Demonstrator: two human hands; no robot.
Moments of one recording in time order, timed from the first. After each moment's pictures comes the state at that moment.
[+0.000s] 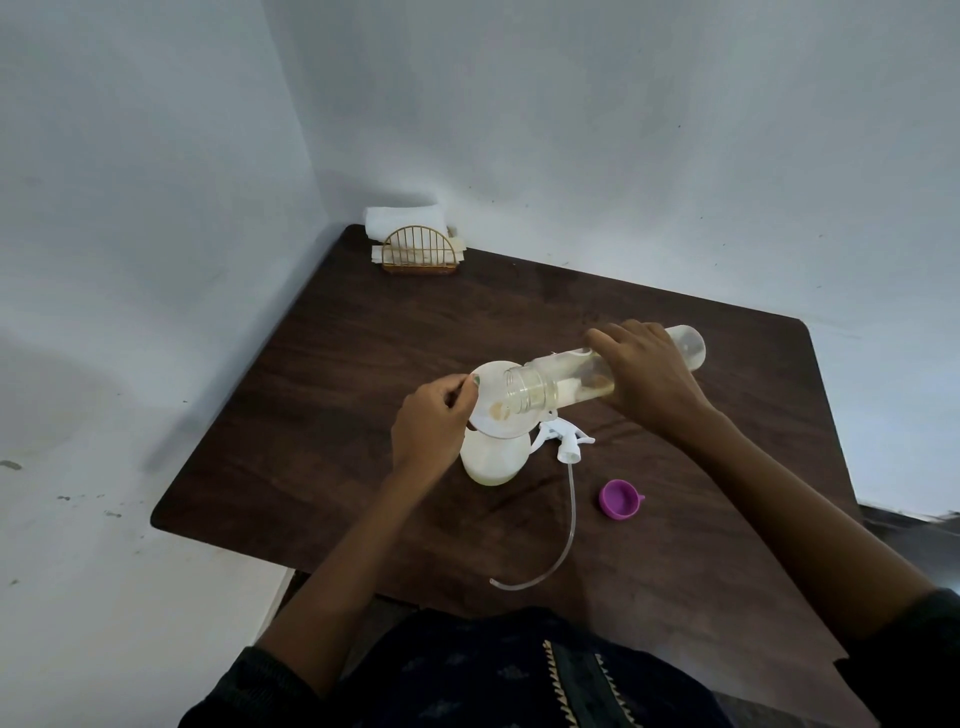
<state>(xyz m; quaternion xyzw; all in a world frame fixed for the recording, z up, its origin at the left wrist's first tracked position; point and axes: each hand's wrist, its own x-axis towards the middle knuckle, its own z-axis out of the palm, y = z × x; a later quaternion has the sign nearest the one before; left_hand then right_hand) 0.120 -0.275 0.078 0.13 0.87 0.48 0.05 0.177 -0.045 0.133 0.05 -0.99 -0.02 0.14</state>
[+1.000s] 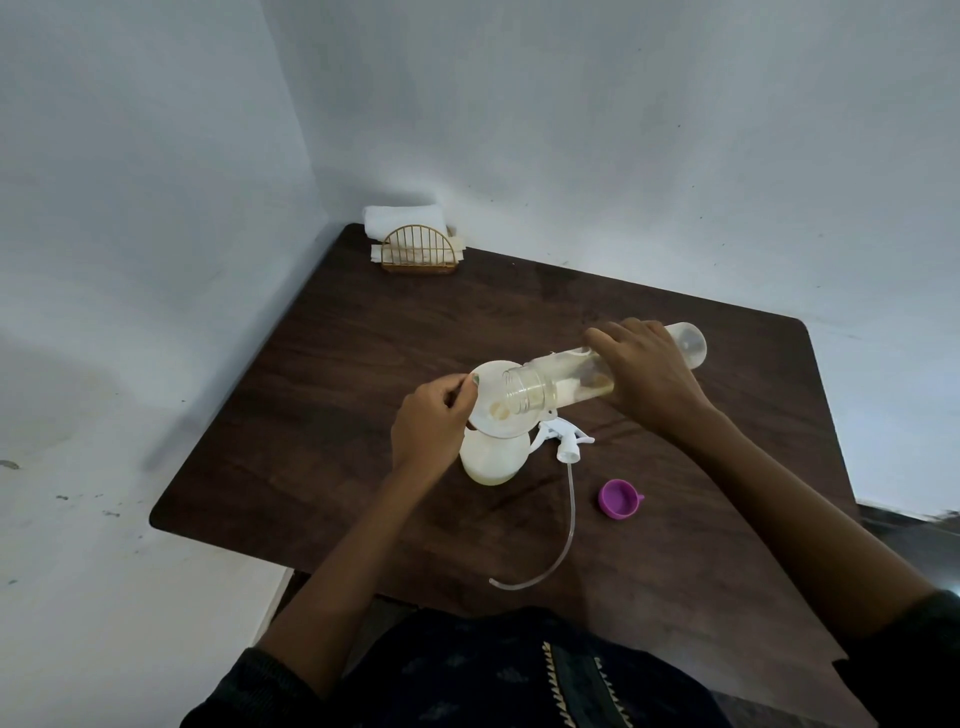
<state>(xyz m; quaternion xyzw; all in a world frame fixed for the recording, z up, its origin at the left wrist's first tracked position) 0.120 -0.274 0.077 0.12 0.87 0.48 0.06 0.177 -0.045 0.133 0.05 -0.99 -0.03 0.15</state>
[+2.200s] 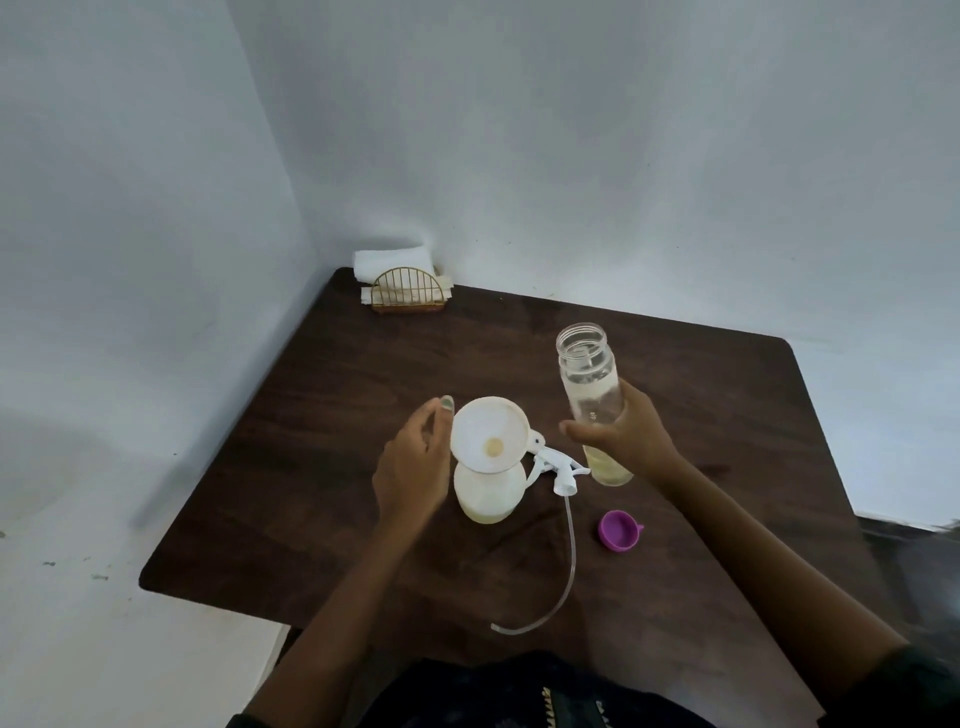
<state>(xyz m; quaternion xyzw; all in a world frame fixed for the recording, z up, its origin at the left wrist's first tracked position) 0.122 -0.275 0.089 0.03 0.89 0.46 0.07 0.193 -0.054 0.111 -0.19 -0.84 0.49 0.09</state>
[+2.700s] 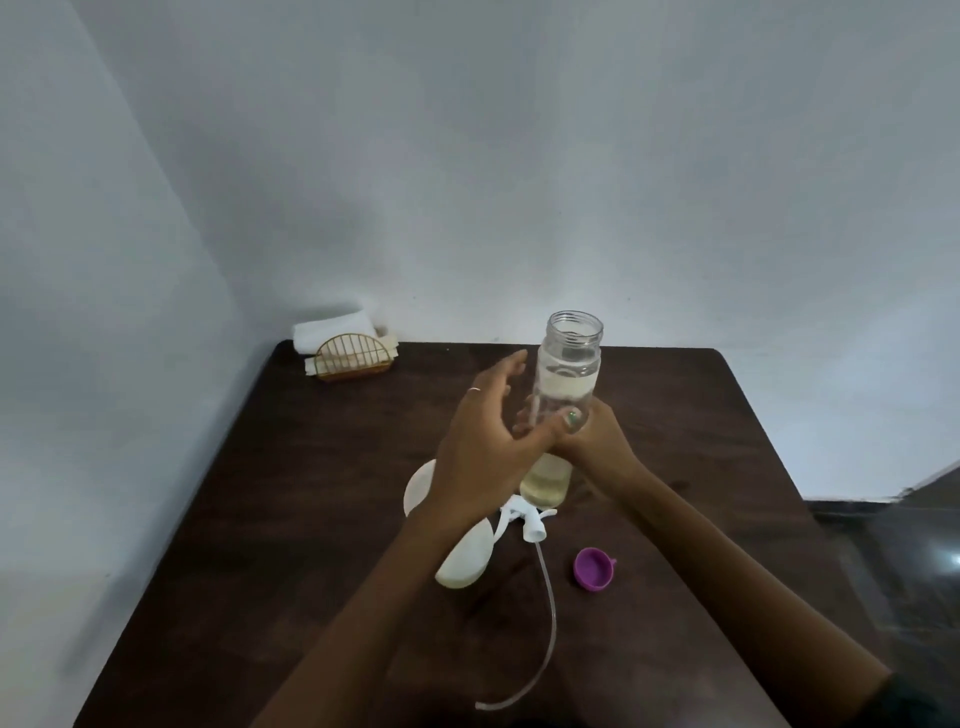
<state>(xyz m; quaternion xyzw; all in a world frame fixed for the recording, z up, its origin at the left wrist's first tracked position) 0.130 -0.189 0.180 0.35 0.76 0.53 0.13 0.192 -0.059 0.154 -0.14 -0.71 0.66 0.19</state>
